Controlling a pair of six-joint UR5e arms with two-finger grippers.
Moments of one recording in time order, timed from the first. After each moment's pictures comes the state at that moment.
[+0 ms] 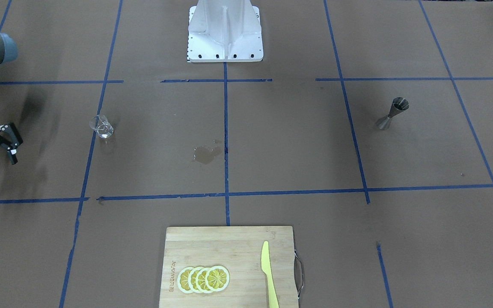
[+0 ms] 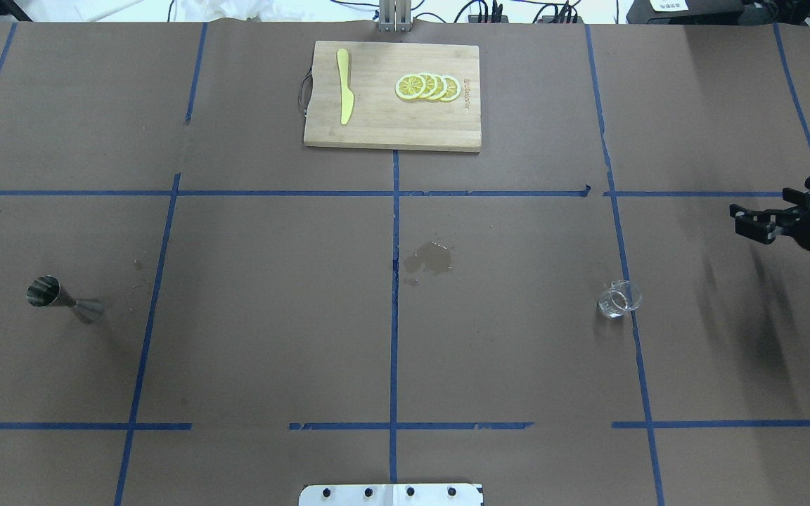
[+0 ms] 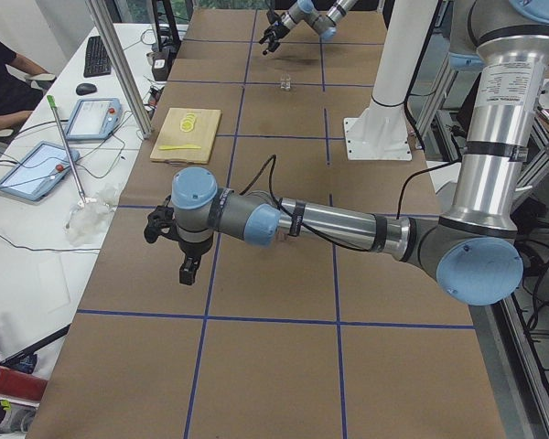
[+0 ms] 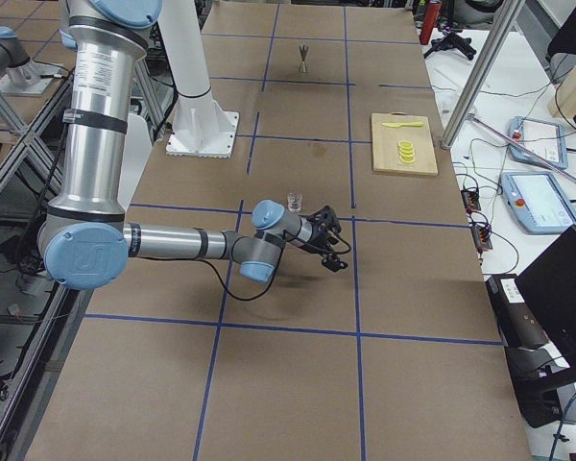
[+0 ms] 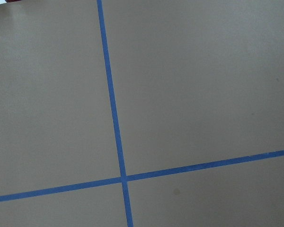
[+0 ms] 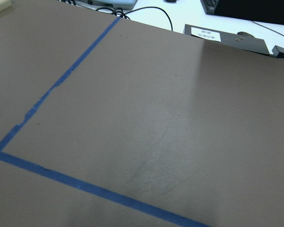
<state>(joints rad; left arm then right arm) -1.53 -1.69 -1.59 -1.75 -2.35 -0.10 0.94 -1.71 1.54 -0.35 1.65 0.65</state>
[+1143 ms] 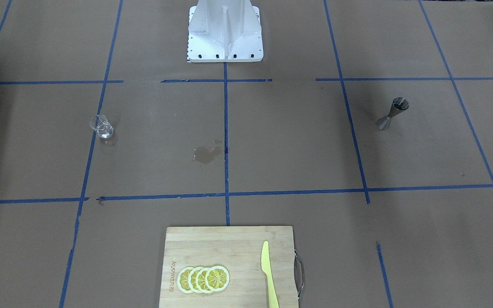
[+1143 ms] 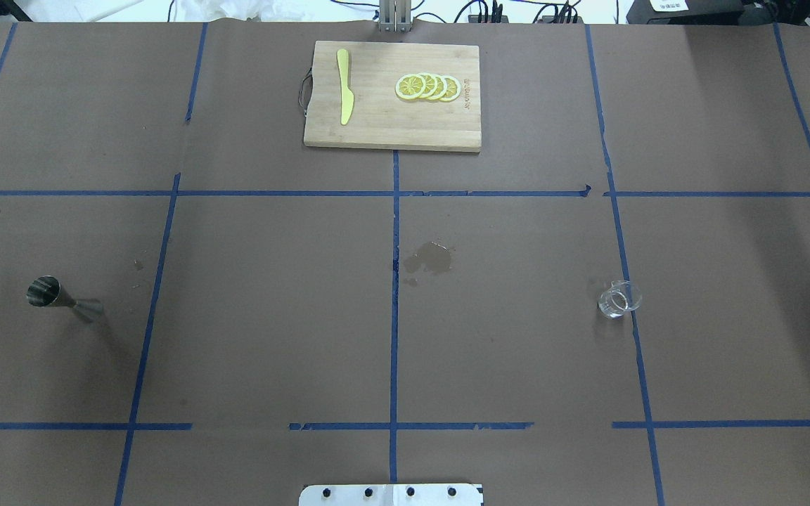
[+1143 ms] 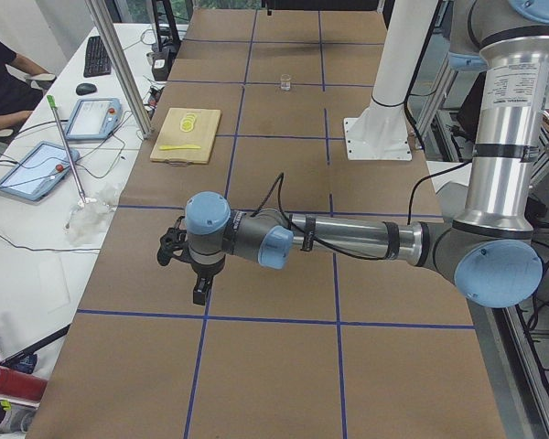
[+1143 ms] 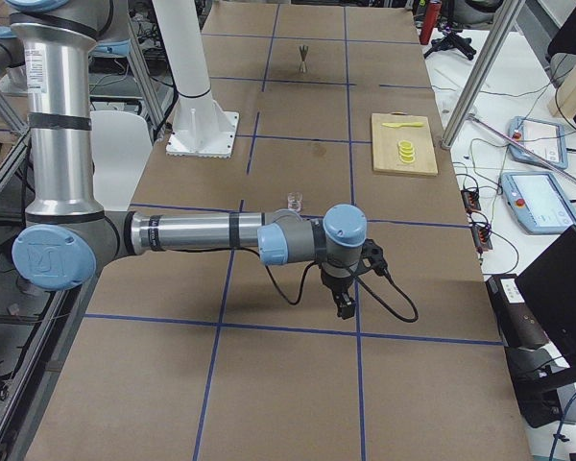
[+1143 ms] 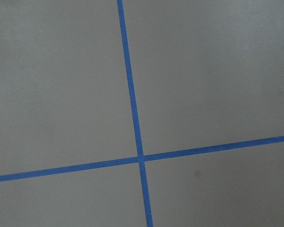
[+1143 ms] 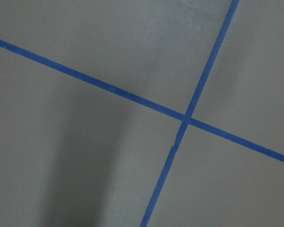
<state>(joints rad) -1.53 -1.61 -1.60 -1.76 -2.34 -0.10 1.49 -1.54 1.68 -1.65 2.31 -0.24</state>
